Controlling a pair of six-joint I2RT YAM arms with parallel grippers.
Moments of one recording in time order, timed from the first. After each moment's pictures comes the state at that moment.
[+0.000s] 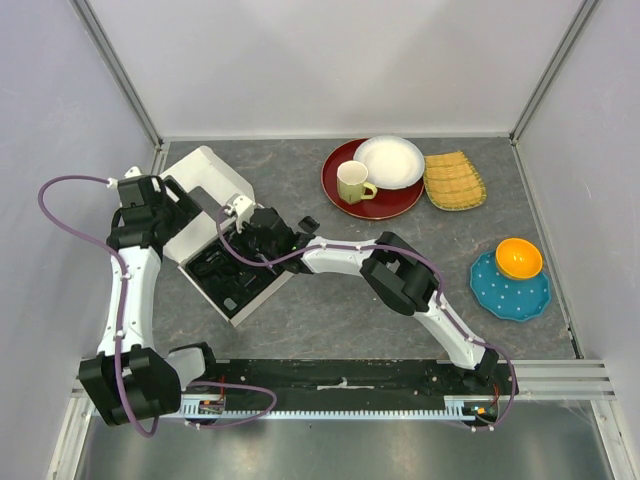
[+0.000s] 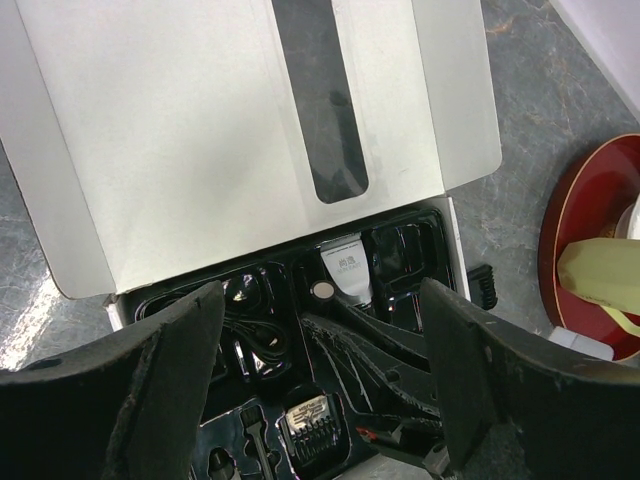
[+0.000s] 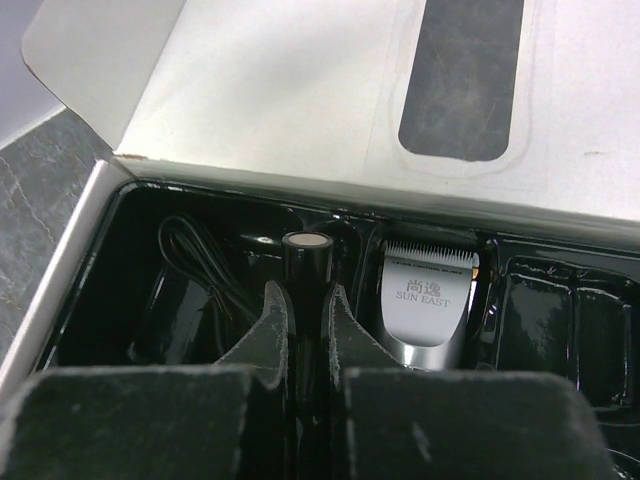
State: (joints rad) left arm 0.21 1.13 1.03 -0.57 0.03 -0.53; right arm 1.02 2.36 1.74 0.32 -0.08 0.16
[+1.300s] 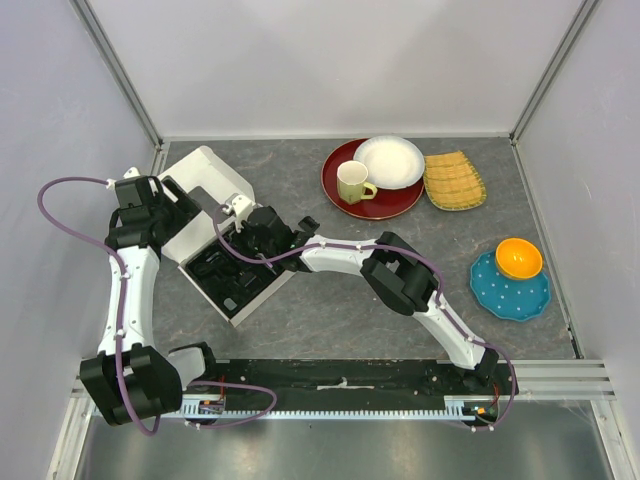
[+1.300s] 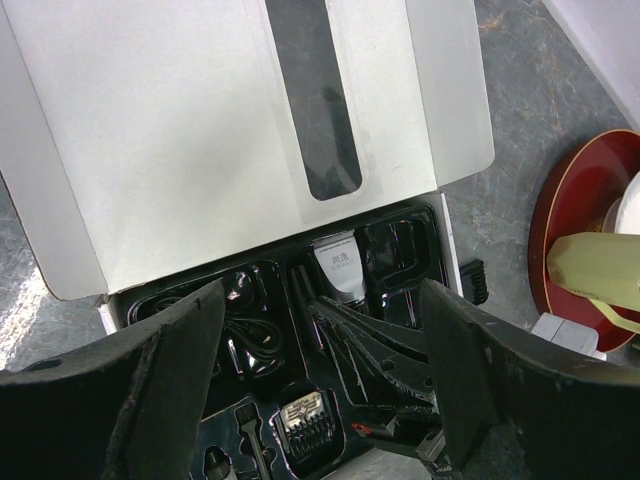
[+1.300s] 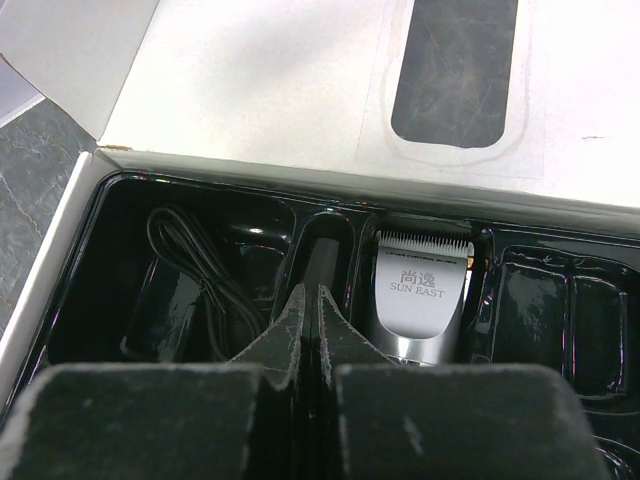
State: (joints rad) left arm 0.24 1.14 1.03 -0.57 0.08 -0.53; right arm 1.02 2.38 1.78 0.24 -0.07 0.16
